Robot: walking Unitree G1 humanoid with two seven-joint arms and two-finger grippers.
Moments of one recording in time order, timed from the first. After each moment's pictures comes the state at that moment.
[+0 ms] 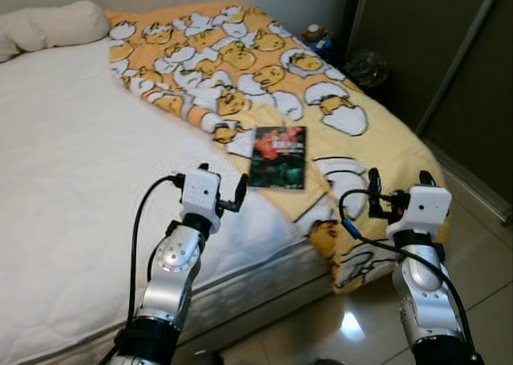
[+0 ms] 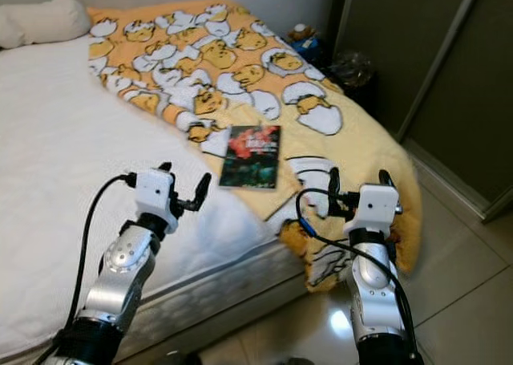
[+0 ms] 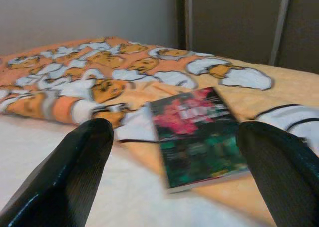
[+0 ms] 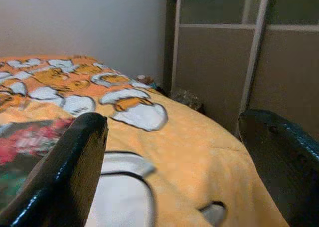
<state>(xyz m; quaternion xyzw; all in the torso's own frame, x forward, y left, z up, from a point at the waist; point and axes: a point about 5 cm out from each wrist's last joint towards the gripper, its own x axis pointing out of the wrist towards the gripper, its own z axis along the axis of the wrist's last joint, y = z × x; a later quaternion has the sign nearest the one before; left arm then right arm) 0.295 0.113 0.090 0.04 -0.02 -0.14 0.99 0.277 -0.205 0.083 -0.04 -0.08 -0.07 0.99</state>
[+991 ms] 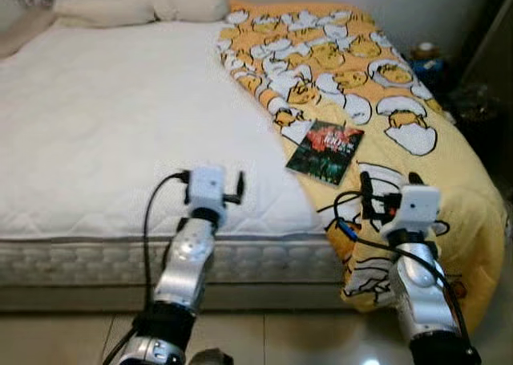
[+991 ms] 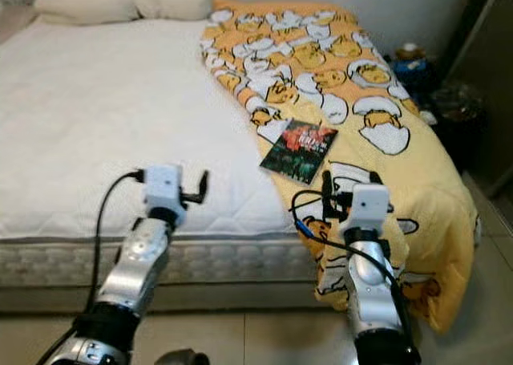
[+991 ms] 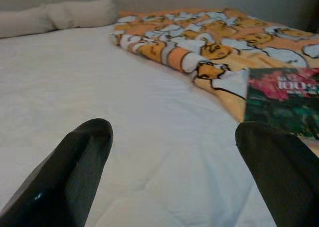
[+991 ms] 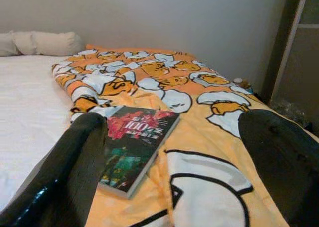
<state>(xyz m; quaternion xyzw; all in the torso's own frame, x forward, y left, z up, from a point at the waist) 0.311 0.106 0.082 0.04 0.02 -0.08 1.00 0.283 -0.198 0.077 -0.04 -0.06 -0.04 1.00</state>
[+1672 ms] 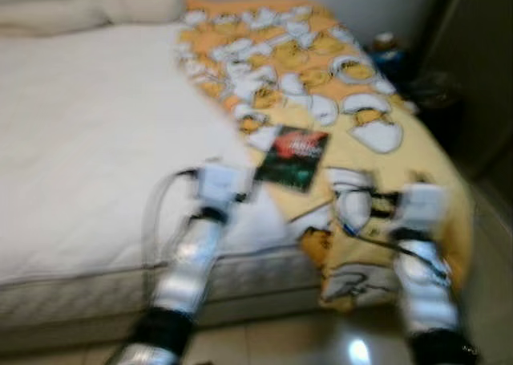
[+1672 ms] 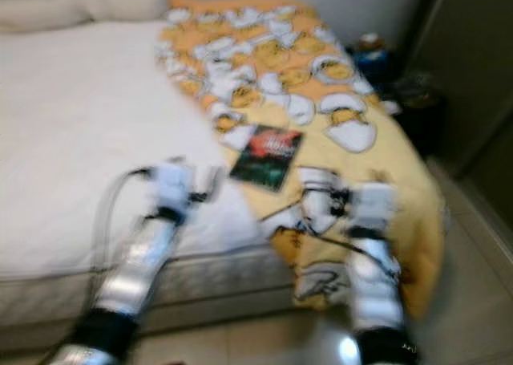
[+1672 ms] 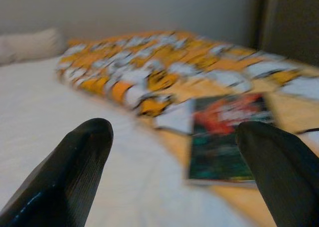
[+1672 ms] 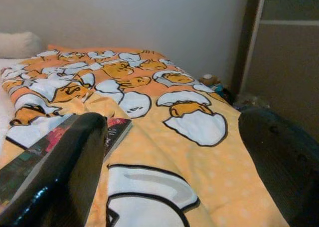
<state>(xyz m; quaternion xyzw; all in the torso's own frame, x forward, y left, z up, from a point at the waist) 0.304 0.109 0.090 0.05 -0.02 -0.09 0.99 0.287 -0.189 0.081 -0.04 -0.07 -0.03 1.00</state>
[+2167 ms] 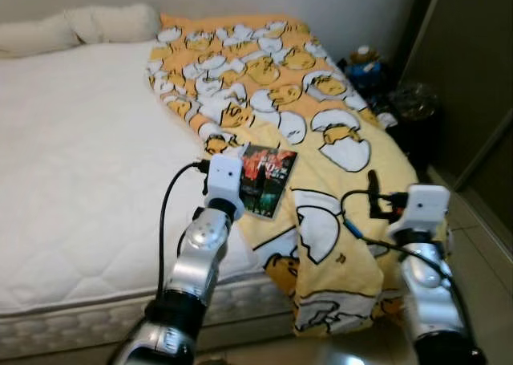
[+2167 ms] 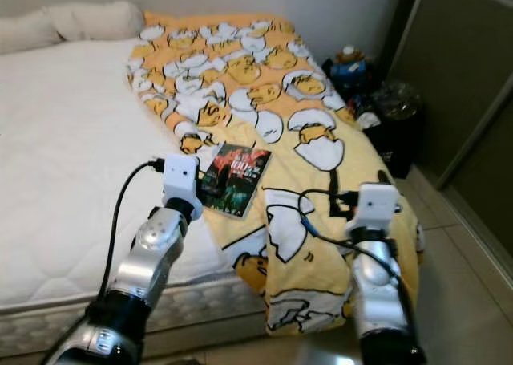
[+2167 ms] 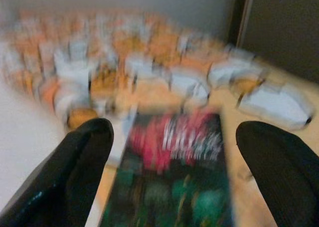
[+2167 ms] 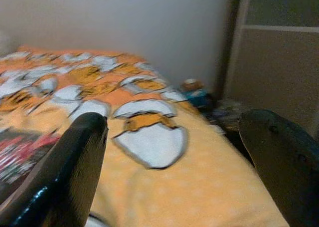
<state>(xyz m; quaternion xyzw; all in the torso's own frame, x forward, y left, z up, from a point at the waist) 0.327 0.091 0.087 0.01 0.06 -0.12 0.99 0.283 -0.199 0.079 -0.05 -0.07 -0.04 1.00</state>
